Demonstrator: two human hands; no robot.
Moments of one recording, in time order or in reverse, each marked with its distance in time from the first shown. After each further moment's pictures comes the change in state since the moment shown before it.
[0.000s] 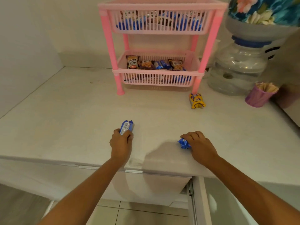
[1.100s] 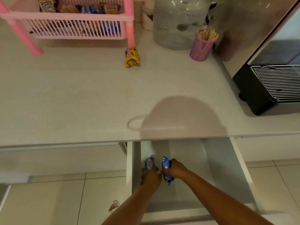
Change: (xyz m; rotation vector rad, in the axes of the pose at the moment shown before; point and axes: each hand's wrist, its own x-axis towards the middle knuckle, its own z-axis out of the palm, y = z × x) left_hand -0.269 0.167 0.242 0.059 -0.969 -0.178; right_hand -0.166 0.136 0.144 0.567 -0.796 0.668
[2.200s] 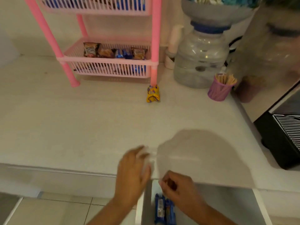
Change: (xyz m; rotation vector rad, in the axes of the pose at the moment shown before) left_hand -0.053 0.021 -0.180 0.139 0.923 0.584; right_hand -0.113 -0.084 -0.079 0.111 0.339 -0.827
